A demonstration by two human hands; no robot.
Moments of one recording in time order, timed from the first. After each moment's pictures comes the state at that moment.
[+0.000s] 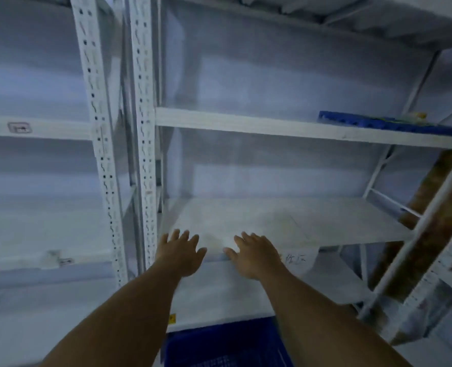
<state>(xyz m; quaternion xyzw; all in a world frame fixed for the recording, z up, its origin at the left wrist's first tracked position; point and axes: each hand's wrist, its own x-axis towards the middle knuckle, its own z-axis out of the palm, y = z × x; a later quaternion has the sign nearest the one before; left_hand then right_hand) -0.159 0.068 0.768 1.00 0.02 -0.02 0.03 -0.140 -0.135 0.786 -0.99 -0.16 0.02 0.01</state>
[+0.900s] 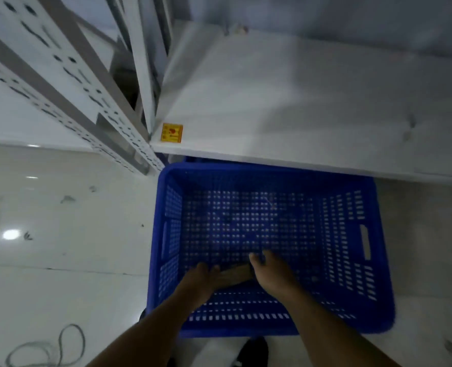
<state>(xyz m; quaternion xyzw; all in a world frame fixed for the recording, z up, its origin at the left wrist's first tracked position) -0.107 -0.013 0.007 0.72 0.34 -0.46 0.39 -0.011 -0.181 0.034 -0.82 0.09 0.55 0.13</state>
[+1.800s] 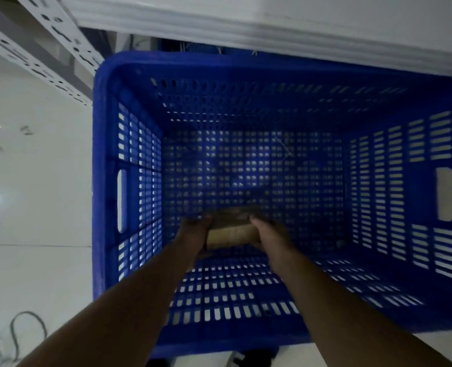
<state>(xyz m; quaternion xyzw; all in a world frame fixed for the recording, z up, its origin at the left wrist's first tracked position) -0.106 -0.025 -0.188 0.47 0.58 -0.29 0.60 -0.050 -0.194 -0.199 -0.68 0.42 0.45 0.40</state>
